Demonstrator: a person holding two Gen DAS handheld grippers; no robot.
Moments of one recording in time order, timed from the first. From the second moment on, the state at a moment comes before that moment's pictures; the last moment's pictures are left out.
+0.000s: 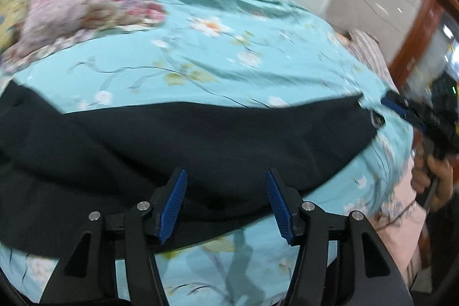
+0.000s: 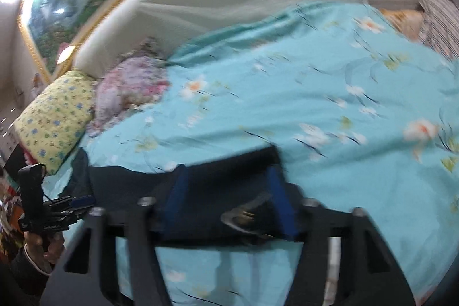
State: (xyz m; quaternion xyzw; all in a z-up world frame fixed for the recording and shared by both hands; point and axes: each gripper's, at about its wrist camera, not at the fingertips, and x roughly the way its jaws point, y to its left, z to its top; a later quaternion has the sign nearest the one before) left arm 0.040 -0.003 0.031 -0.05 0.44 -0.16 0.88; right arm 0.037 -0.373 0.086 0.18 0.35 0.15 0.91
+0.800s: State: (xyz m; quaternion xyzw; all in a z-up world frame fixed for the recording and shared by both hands) left arm 0.126 0.159 0.053 -0.15 0.49 0.10 0.85; right arm 0.056 -0.151 0.090 0.11 0.38 0.40 0.82
